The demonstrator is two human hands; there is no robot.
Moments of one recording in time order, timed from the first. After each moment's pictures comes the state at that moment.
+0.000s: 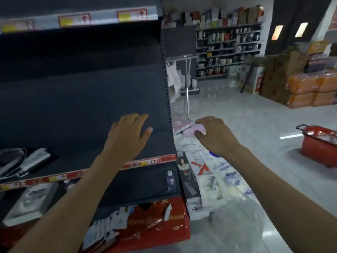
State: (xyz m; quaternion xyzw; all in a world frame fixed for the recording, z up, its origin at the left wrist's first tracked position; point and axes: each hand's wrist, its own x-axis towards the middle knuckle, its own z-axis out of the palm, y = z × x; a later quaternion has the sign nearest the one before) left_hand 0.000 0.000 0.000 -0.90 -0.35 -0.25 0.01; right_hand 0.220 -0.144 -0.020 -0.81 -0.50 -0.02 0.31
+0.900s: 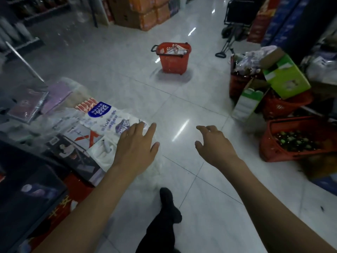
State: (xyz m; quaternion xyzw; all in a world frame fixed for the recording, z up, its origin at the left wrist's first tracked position) left_hand 0.339 -0.304 -0.208 -1.00 0.05 -0.04 0.02; right_hand 0.372 -0.533 -0.225 -0.97 -0.04 0.13 0.19
